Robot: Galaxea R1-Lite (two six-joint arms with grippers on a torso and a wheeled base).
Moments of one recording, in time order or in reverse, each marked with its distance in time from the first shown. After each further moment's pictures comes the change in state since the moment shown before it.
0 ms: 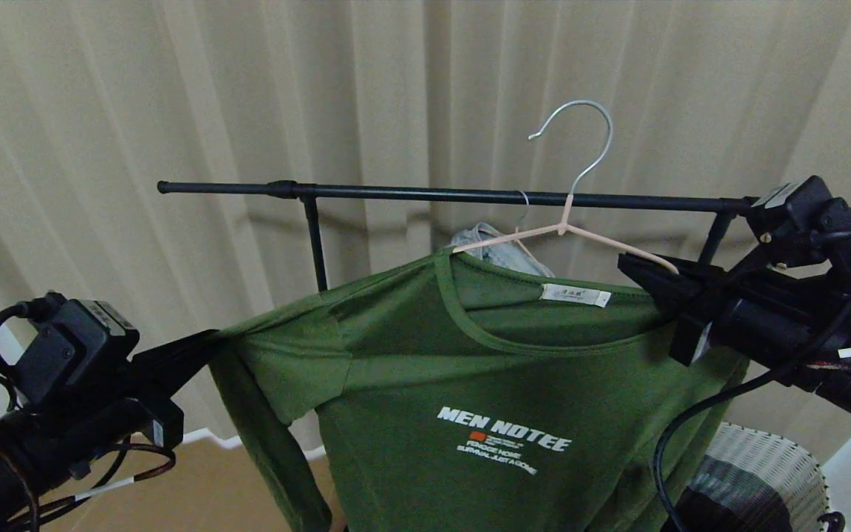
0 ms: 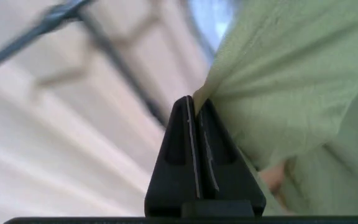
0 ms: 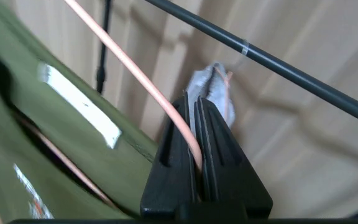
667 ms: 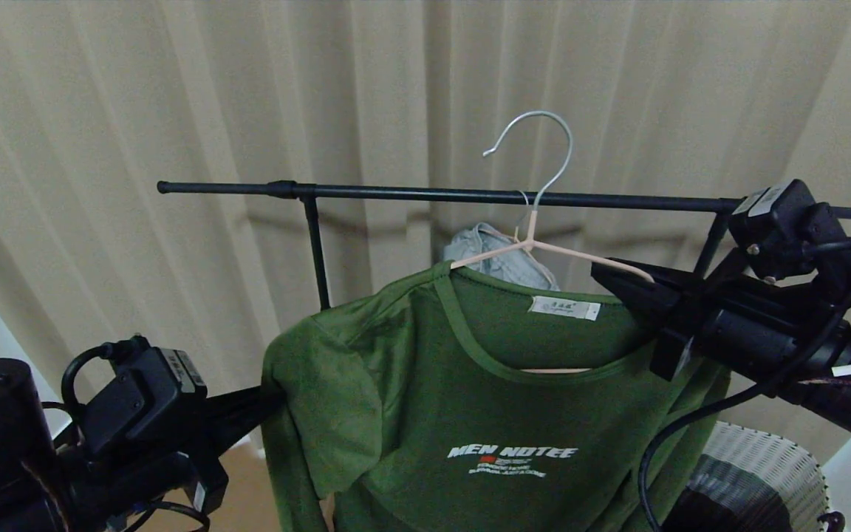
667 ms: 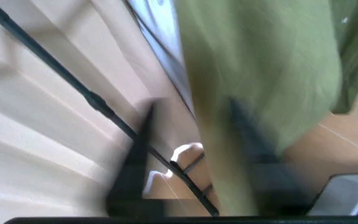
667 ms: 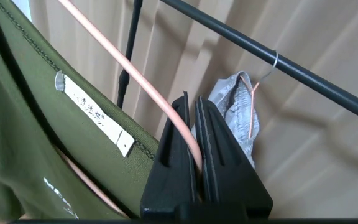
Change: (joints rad) left arm -0.218 -0.009 0.003 0.170 0.009 -0.001; right arm 0.107 0.008 -0.011 0.000 0.006 0.003
